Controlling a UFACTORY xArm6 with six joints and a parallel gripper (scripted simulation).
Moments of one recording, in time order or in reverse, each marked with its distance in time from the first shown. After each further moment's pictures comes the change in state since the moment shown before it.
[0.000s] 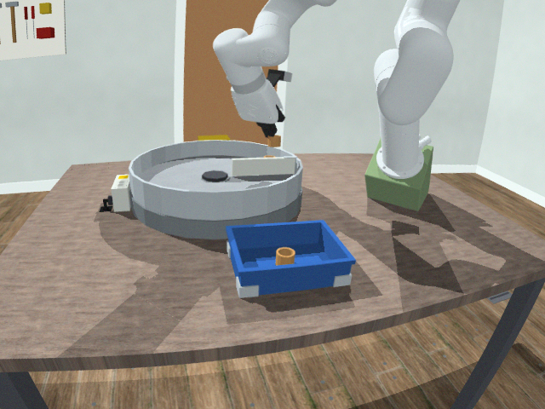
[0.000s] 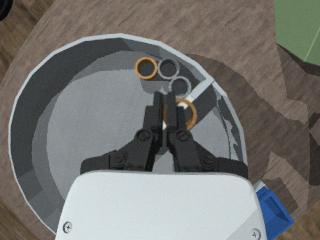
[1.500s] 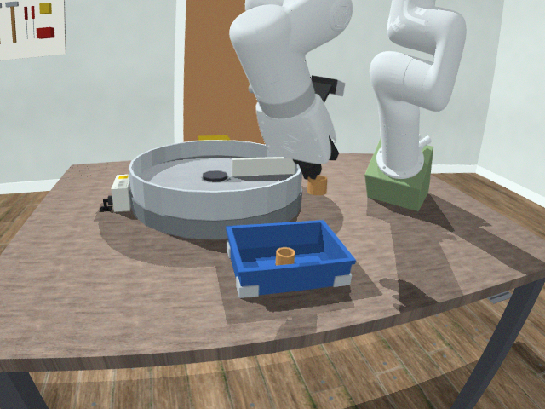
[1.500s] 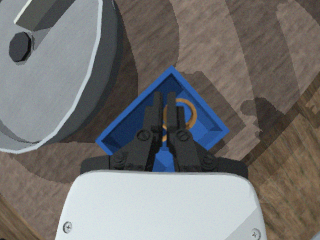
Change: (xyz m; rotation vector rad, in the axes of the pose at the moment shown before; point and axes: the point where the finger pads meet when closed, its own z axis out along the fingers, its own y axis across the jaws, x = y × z) arm -0.179 0.212 -0.152 0.001 -0.001 -0.001
